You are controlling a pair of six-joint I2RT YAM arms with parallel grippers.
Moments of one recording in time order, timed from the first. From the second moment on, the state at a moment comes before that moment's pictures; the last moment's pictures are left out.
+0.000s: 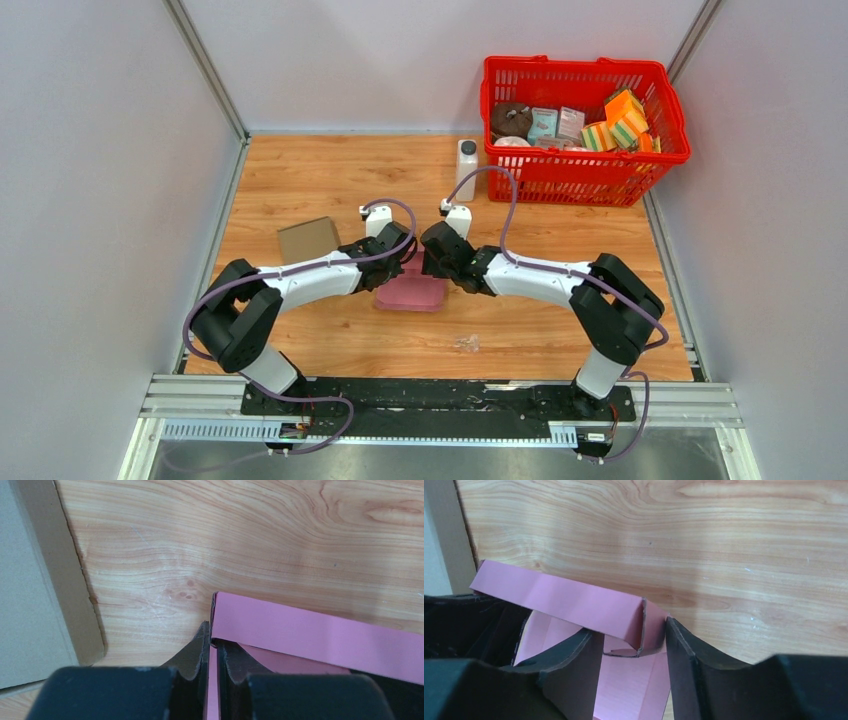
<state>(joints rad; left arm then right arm) -0.76 1.56 0.85 -0.26 -0.51 -0.74 0.91 1.70 1.03 -0.14 0.38 0.79</state>
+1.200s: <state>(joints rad) -0.76 1.53 0.81 -0.20 -0.51 -0.66 0.47 1.75 0.82 0.35 -0.76 0.14</state>
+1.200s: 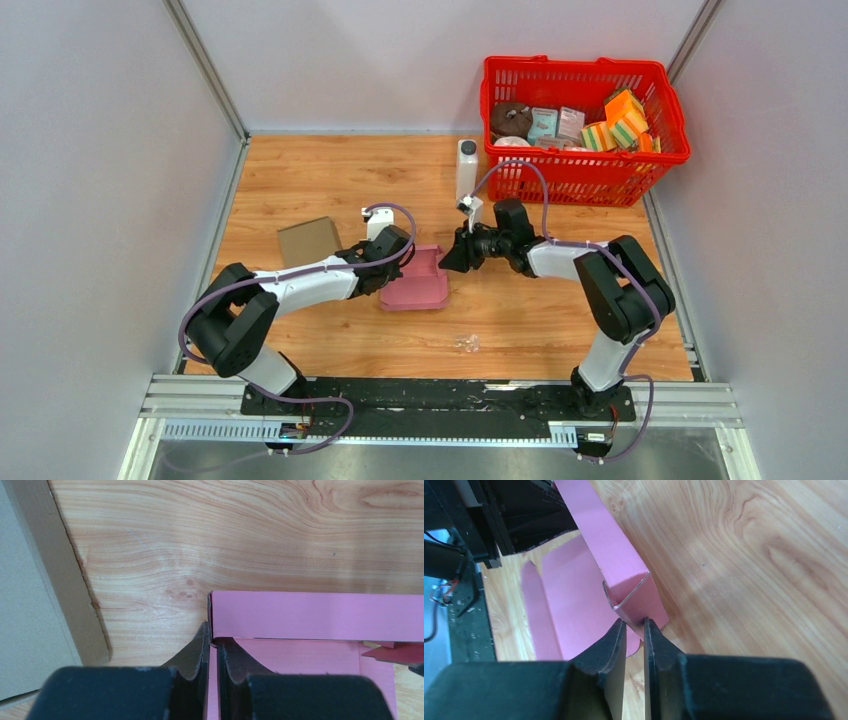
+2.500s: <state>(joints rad) -0.76 1.51 0.79 -0.23 -0.52 -0.70 0.88 1.85 1.08 0.10 0.43 0.31</state>
